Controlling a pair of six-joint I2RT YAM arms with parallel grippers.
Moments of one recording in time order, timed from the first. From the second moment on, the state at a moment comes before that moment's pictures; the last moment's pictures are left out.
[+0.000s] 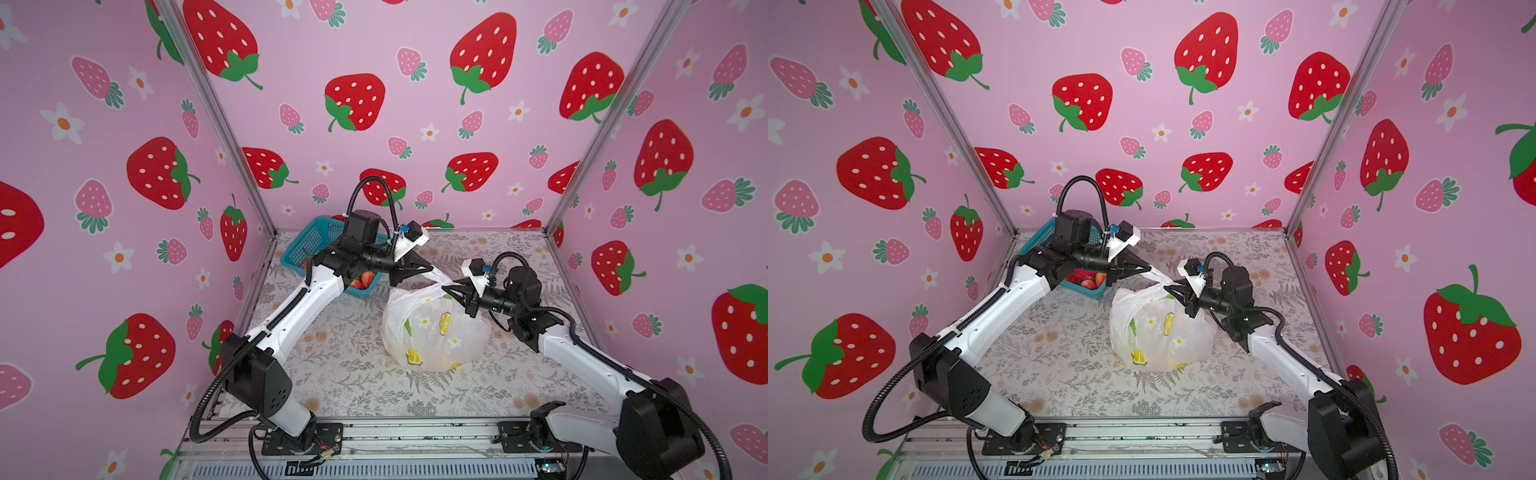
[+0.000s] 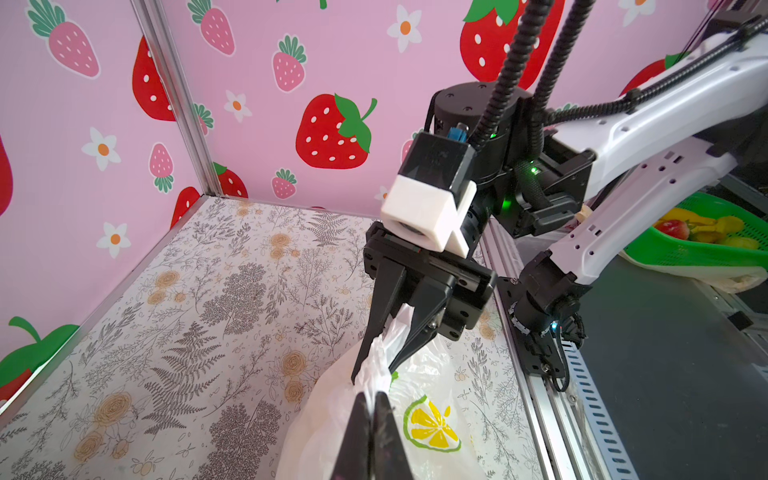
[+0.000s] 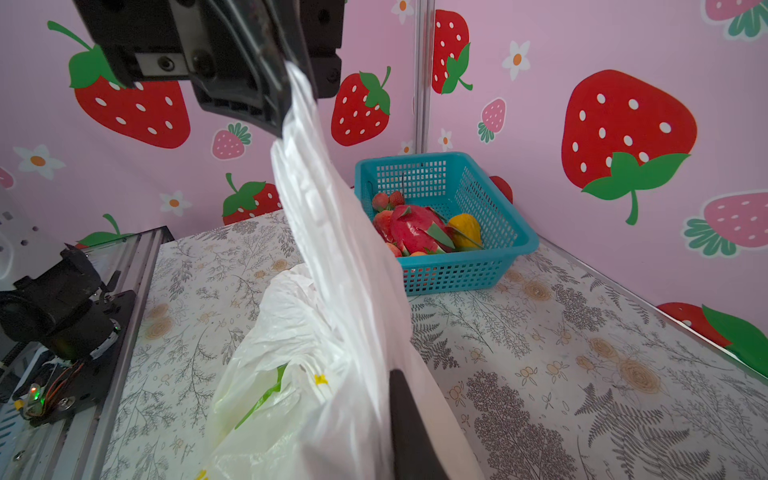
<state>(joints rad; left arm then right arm) -0.48 1.59 1.55 -0.50 0.95 0.41 0.48 1.21 0.72 0.30 -0.74 -0.11</state>
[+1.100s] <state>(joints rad) -0.62 1.55 1.09 -0.05 0.56 0.18 0.48 1.28 0.72 0.42 -0.69 0.18</state>
